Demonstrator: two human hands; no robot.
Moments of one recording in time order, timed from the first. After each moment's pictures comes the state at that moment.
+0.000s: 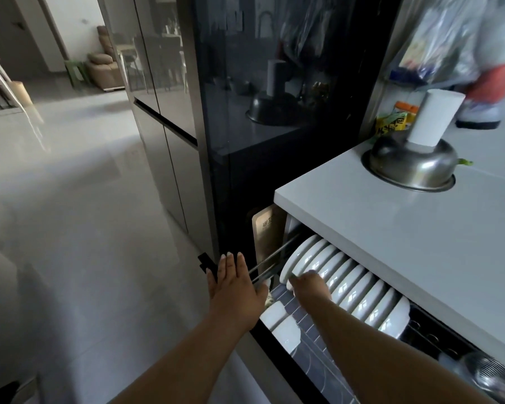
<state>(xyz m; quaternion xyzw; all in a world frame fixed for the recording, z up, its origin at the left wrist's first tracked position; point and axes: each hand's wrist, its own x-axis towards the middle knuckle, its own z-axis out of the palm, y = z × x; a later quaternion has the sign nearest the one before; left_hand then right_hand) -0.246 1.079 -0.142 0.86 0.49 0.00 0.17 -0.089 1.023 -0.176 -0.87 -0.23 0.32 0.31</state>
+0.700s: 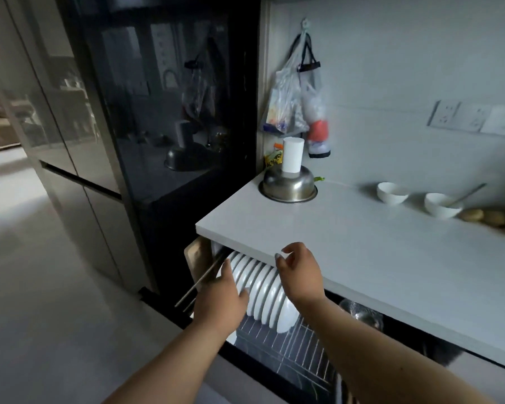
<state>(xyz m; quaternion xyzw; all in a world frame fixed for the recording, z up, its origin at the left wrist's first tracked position) -0.240 0.946 -0.001 0.91 0.36 0.11 0.18 -0.116 0.844 0.009 -0.85 -0.25 0.02 0.47</state>
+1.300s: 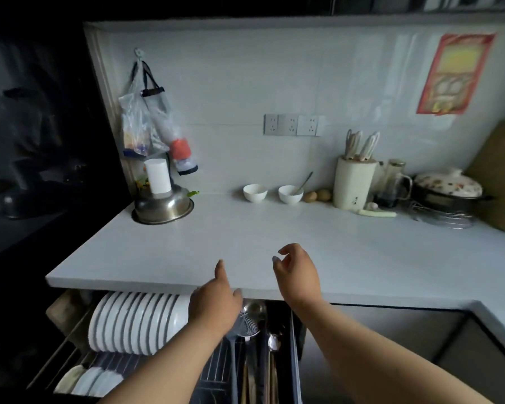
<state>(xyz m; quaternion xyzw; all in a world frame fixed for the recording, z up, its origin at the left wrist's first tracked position) -0.132 0.732 0.033 0.96 0.17 0.09 0.20 -0.062 0.583 0.043 -0.88 -0.08 -0.13 0.45</state>
